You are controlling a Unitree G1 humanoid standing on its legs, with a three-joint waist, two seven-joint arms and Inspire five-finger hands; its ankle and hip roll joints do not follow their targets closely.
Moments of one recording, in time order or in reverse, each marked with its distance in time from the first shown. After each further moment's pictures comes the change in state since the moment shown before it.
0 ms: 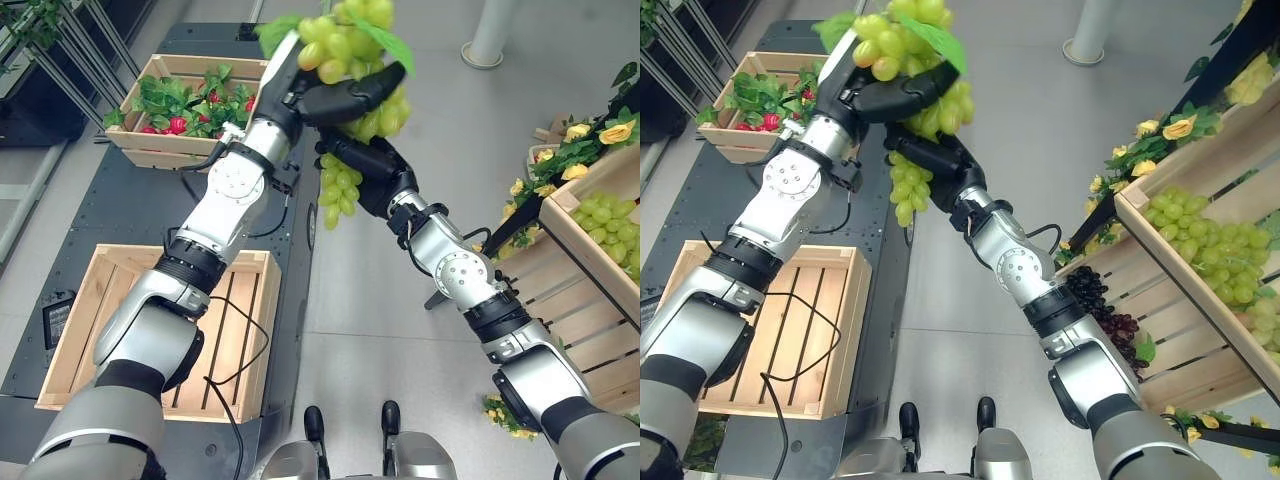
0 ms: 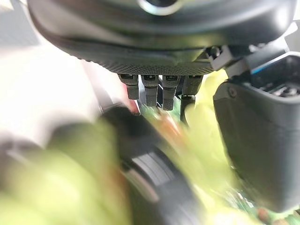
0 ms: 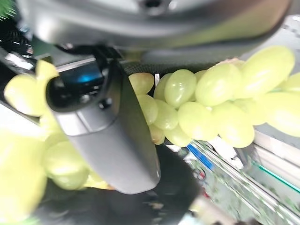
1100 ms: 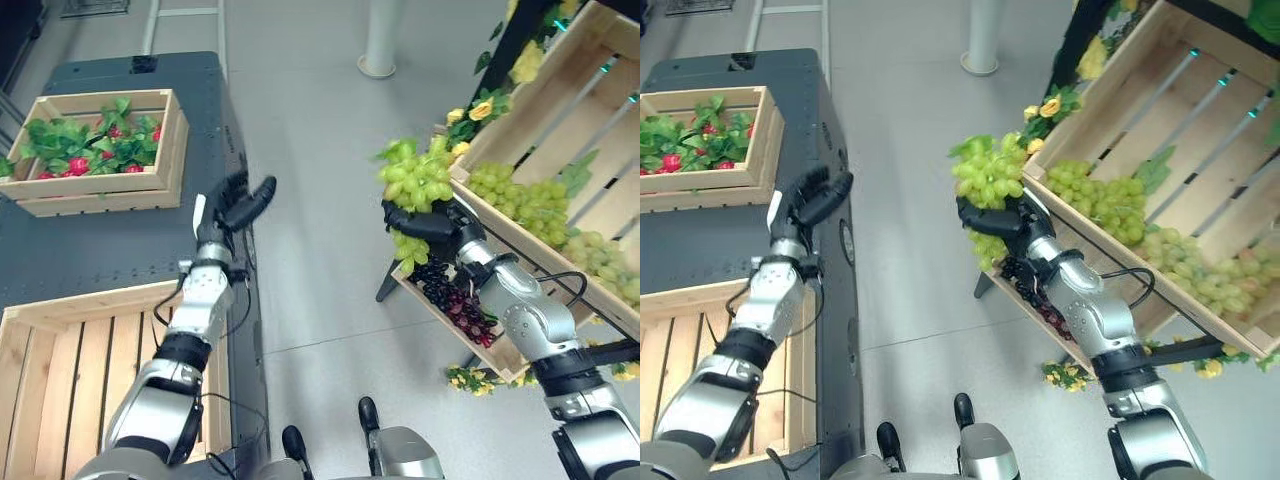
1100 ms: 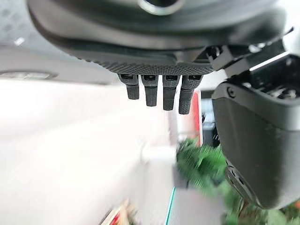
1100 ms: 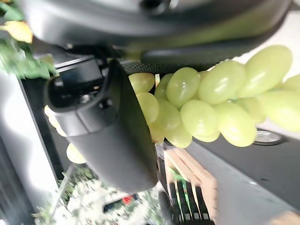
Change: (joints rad) left arm 0.530 -0.126 0.273 0.071 0.083 0.024 0.127; right arm 0.402 -0.275 -0.193 -0.268 -0.441 0.196 0.294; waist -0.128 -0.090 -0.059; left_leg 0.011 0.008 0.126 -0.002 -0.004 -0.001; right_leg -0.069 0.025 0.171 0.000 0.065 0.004
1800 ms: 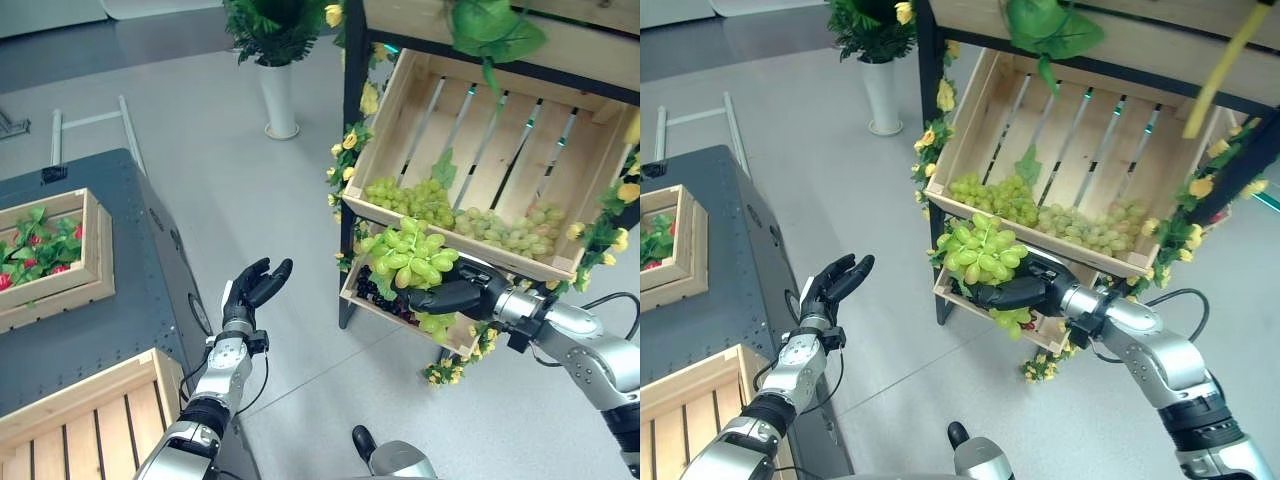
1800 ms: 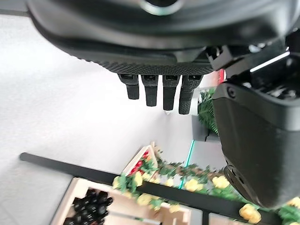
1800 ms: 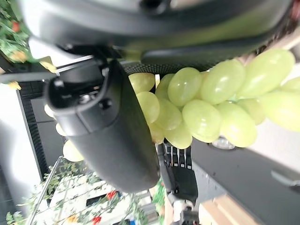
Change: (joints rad) left arm 0.227 -0.109 -0.015 0.100 -0.031 -0.015 -0.020; right arm 0.267 -0.277 -0.080 -0.181 0.014 0.089 0.311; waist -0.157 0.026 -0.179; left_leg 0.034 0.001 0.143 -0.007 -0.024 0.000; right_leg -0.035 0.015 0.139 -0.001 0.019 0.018
